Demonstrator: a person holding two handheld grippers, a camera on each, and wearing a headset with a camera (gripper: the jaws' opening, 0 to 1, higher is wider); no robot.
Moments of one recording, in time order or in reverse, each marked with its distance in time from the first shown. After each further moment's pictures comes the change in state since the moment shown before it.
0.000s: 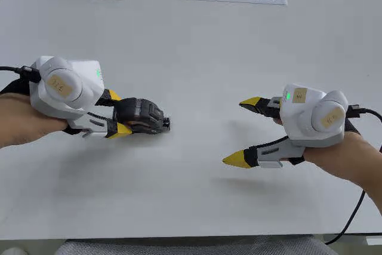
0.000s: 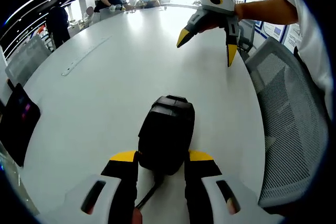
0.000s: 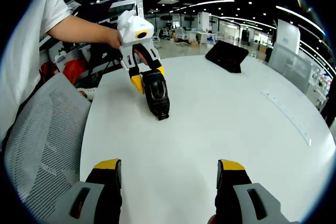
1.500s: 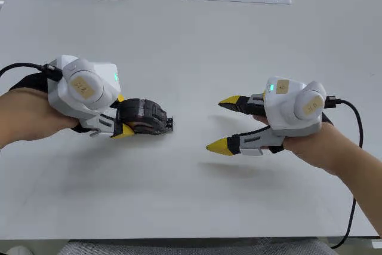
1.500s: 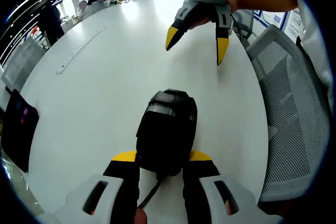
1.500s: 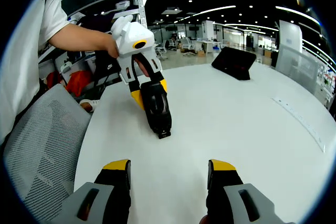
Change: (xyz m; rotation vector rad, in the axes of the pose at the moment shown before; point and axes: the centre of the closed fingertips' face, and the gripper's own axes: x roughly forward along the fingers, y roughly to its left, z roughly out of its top) left arm 0.006 0.000 -0.004 0.046 0.108 -0.001; right arm 0.040 -0.008 0.020 0.012 -0.101 0.086
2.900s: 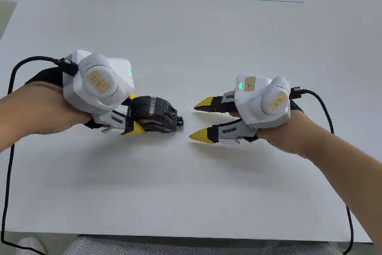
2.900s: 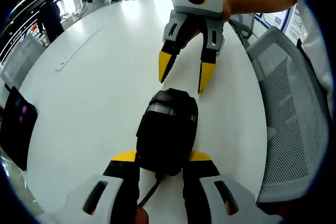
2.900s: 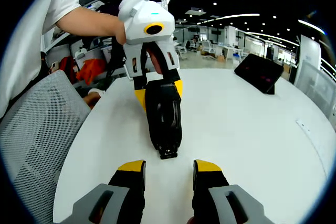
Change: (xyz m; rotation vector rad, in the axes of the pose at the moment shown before) left arm 0.001 0.000 0.000 -0.018 0.012 -0.013; right arm 0.056 0.007 0.018 -0.148 0.004 0.107
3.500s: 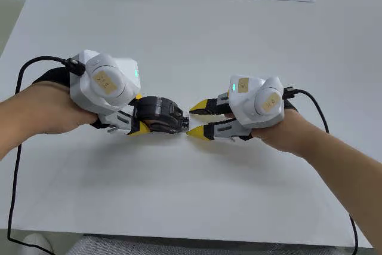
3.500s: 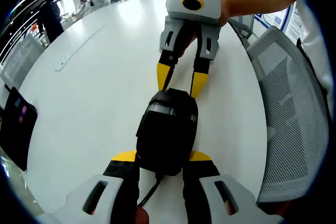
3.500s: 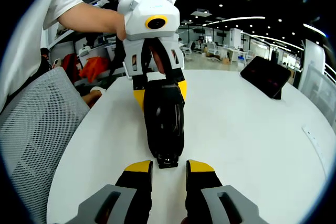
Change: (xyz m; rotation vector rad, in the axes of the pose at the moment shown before) left arm 0.000 0.000 0.000 0.001 0.000 -0.001; right arm 0.018 0.000 0.004 -0.036 -0.006 0.029
